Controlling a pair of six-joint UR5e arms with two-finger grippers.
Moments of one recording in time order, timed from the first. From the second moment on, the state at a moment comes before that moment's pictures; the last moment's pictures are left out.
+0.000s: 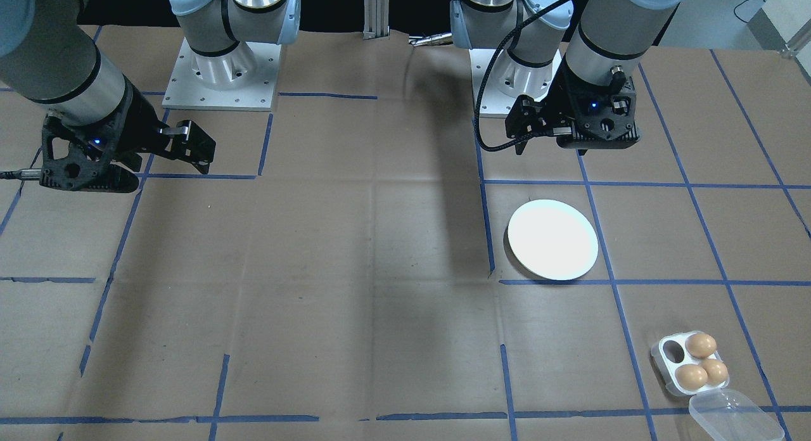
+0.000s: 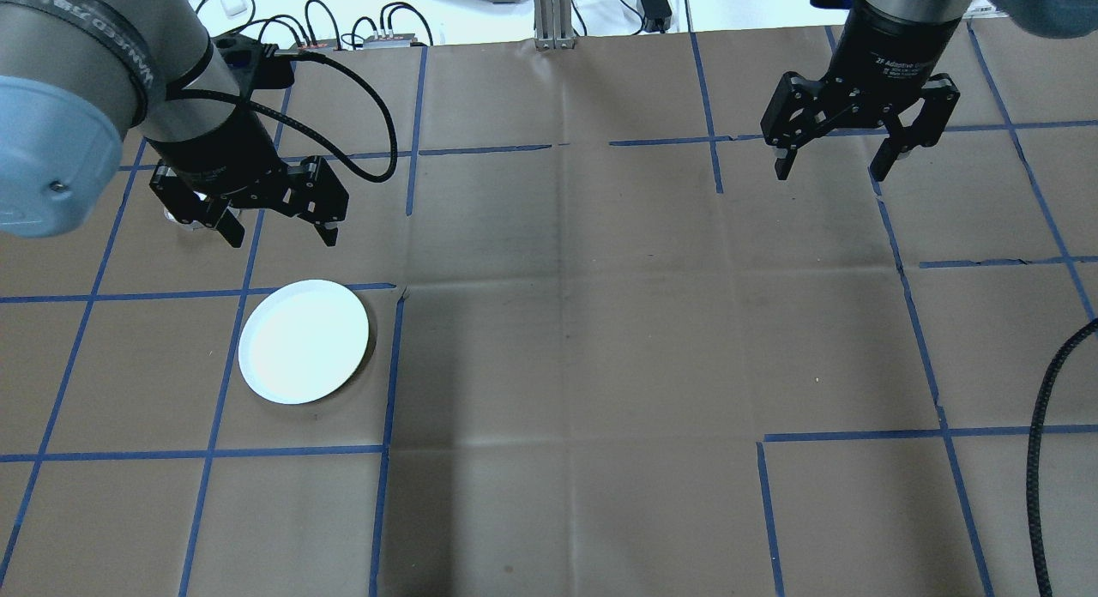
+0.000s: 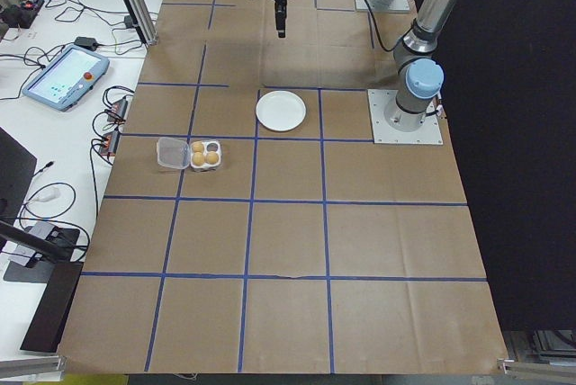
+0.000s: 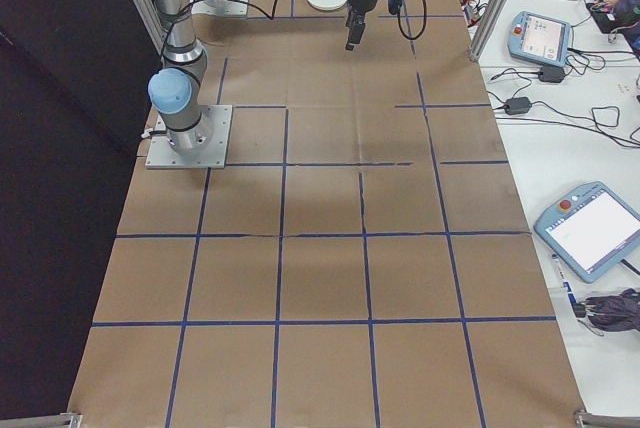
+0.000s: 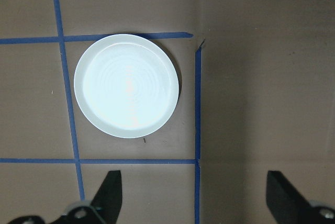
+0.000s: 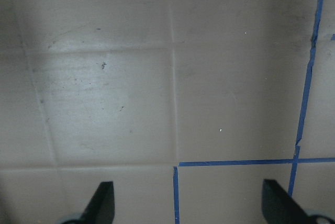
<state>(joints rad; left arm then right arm) -1.55 -1.55 -1.66 -1.58 1.61 0.04 1.51 -1.42 1.43 -1.38 -1.54 -0.02</state>
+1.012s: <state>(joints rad) -1.51 -1.56 -1.66 -1.54 1.62 0.08 1.51 -1.42 1.43 -1.38 -1.54 -0.02</state>
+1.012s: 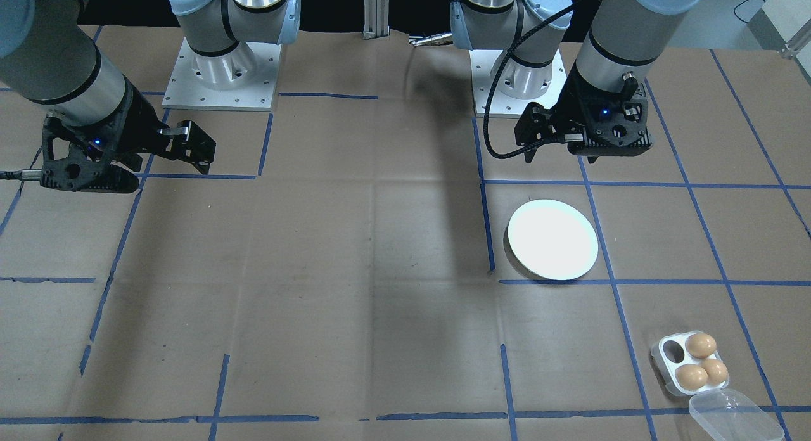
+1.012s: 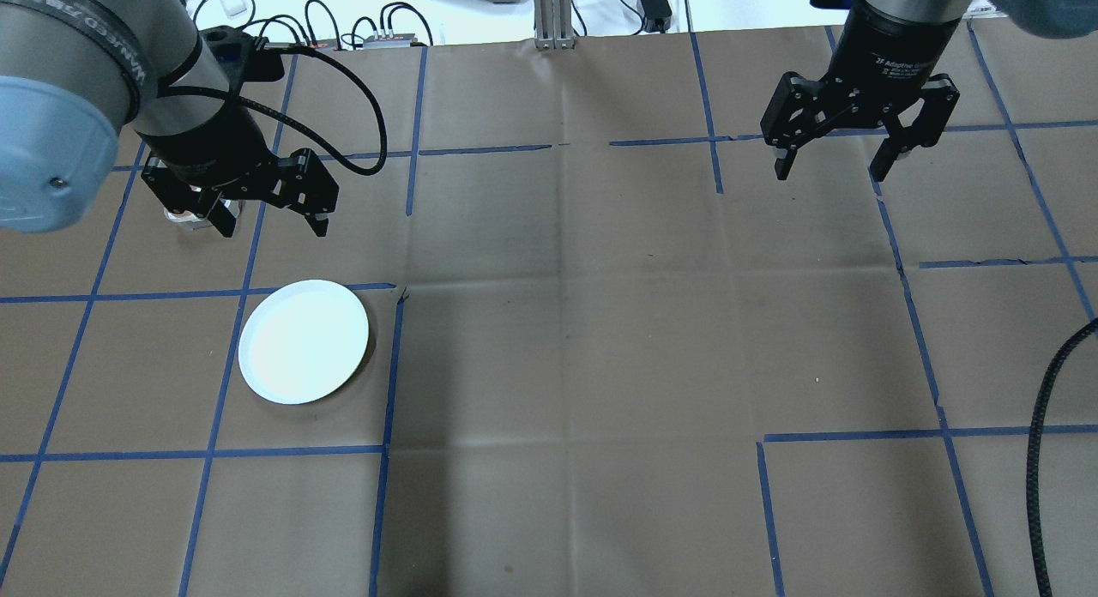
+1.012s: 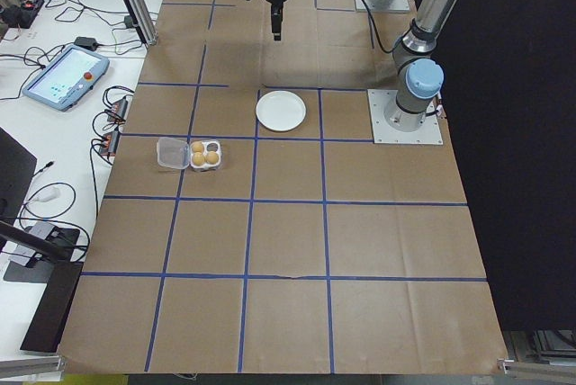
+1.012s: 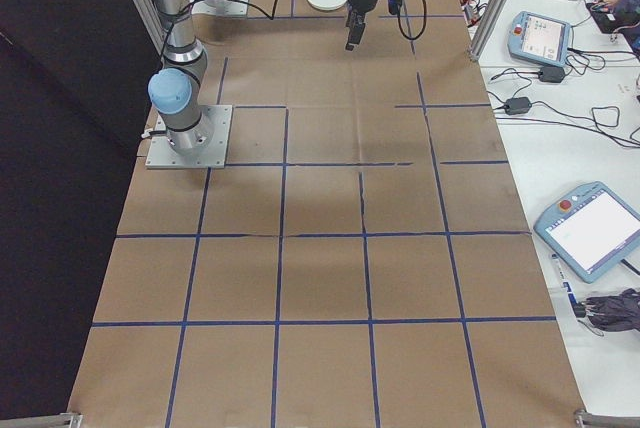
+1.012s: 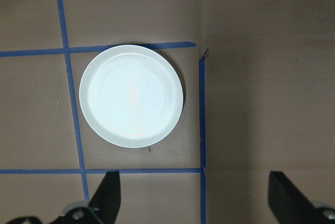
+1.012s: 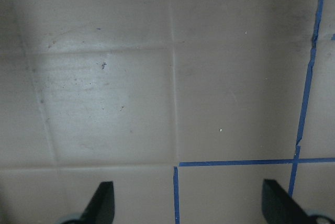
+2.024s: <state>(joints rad) -1.16 -1.91 -1.61 -1.17 1.62 0.30 1.51 -1.42 1.43 -1.38 -1.54 -0.02</state>
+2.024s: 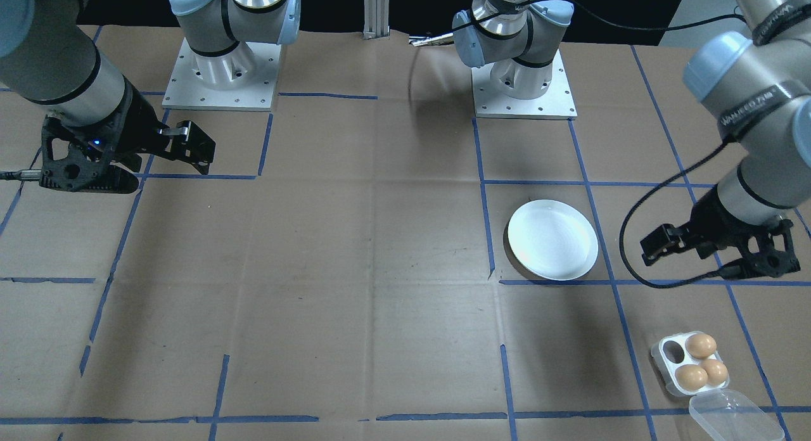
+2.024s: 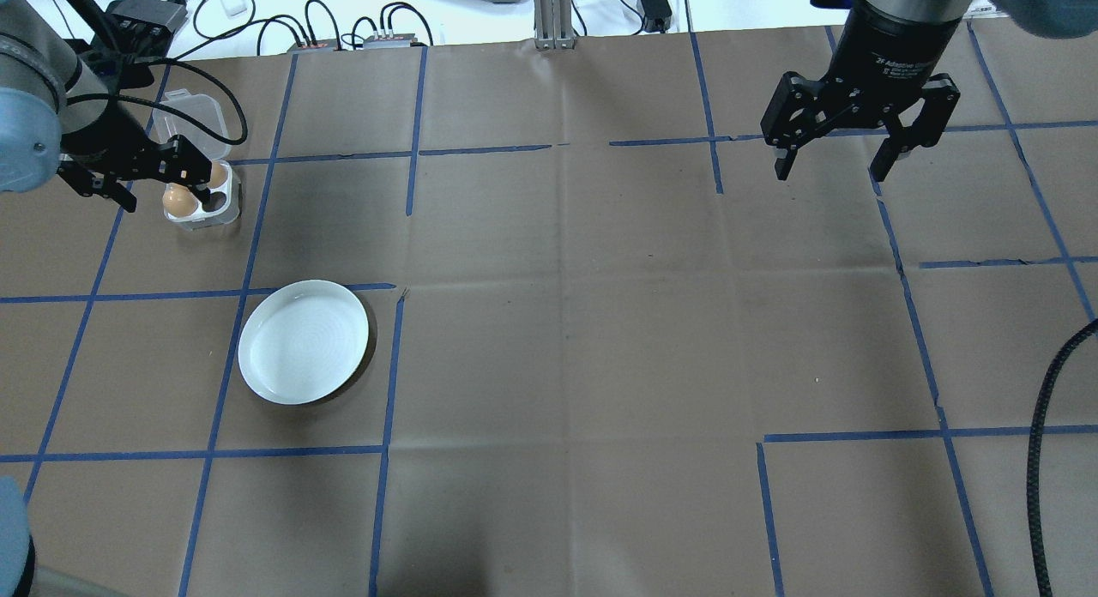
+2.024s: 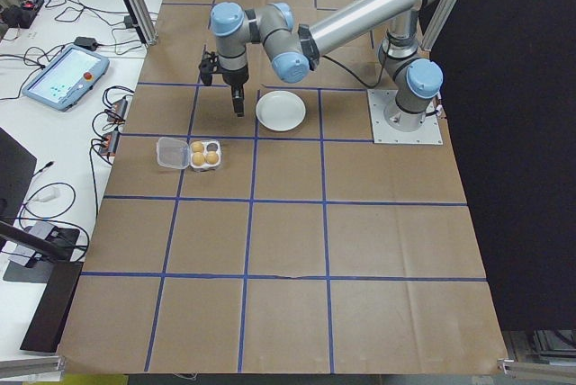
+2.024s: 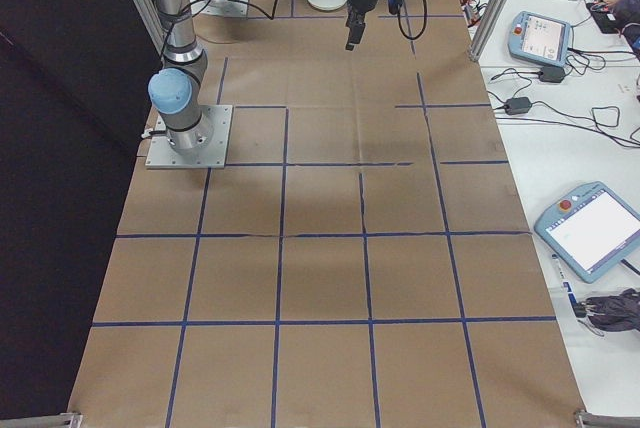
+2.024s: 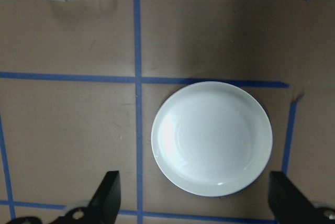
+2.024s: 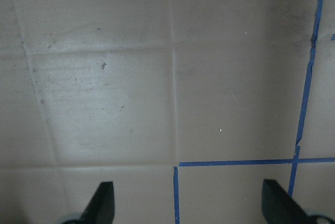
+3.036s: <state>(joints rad) -1.11 -2.25 -1.34 -1.13 1.65 0.36 1.51 -1.42 1.43 -1.38 -1.54 -0.02</state>
